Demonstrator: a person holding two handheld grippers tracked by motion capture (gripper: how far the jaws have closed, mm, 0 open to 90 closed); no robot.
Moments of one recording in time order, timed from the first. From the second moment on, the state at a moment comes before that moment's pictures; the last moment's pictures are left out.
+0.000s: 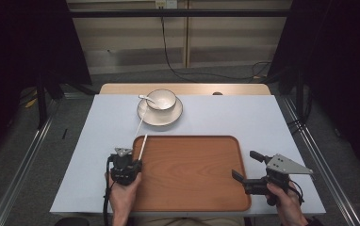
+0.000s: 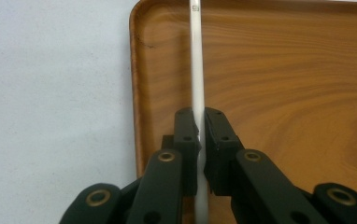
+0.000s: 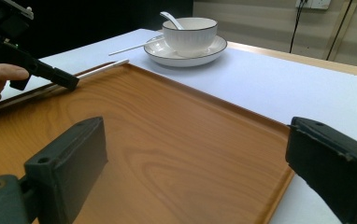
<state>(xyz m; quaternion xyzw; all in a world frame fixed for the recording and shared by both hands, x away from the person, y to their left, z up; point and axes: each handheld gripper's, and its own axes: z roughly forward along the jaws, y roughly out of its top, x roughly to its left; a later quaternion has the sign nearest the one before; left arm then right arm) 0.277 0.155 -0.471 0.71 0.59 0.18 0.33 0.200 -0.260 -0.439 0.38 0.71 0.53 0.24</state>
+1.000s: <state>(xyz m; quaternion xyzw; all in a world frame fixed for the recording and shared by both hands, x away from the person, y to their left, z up) 0.276 0.157 -0.471 0.70 0.60 0.16 0.34 0.200 -0.260 -0.439 0.38 0.72 0.53 0.24</state>
